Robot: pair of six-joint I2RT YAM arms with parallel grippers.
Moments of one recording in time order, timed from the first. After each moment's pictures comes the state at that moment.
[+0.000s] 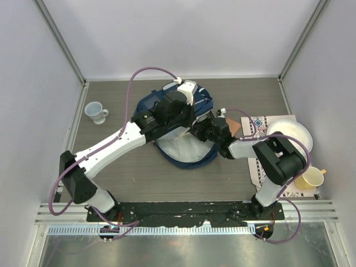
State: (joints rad) left arm -0.88 1.54 1.50 -0.44 -0.14 -0.37; right arm 0.53 1.68 0.65 0.66 -0.09 1.23
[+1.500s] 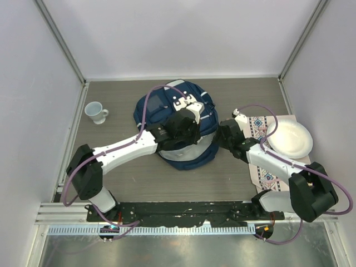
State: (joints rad) left arm -0.92 1.59 1.28 -0.29 -0.09 -0.43; right arm 0.51 1.27 0.69 -0.17 0.34 0.75
